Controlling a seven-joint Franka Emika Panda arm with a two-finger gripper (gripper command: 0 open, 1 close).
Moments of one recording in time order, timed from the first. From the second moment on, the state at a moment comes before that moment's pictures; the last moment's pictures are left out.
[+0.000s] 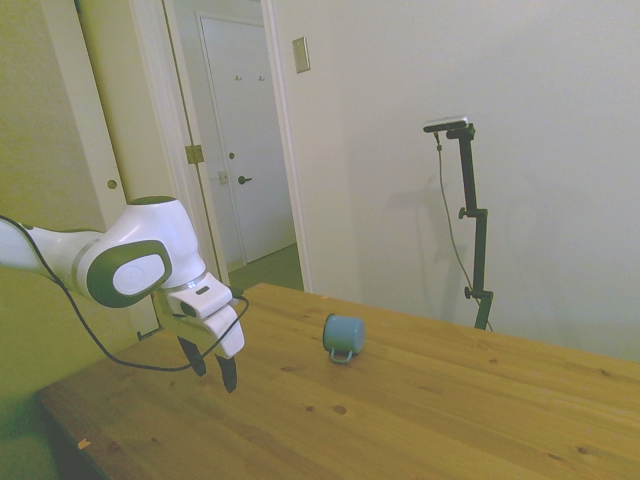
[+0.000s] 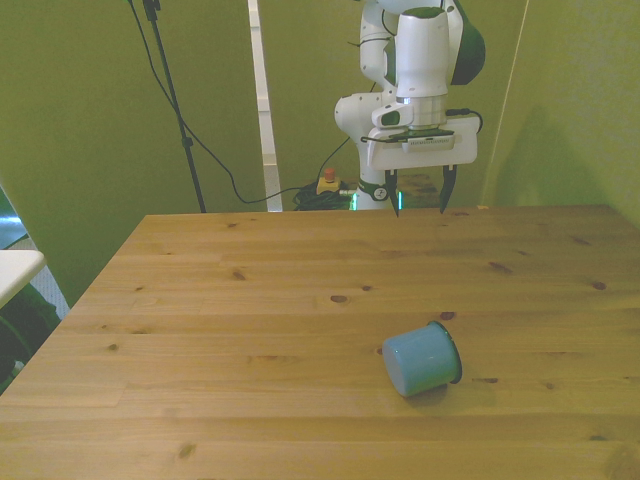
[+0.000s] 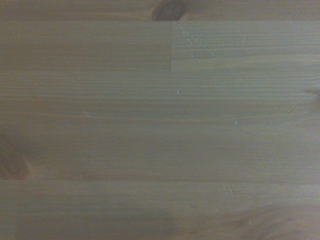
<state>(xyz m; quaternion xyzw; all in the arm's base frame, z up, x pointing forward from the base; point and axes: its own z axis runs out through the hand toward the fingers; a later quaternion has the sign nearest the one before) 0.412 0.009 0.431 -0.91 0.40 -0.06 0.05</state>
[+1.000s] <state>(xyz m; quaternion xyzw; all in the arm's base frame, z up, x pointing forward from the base) 0.621 0.057 0.438 -0.90 0.40 -0.17 -0.04</state>
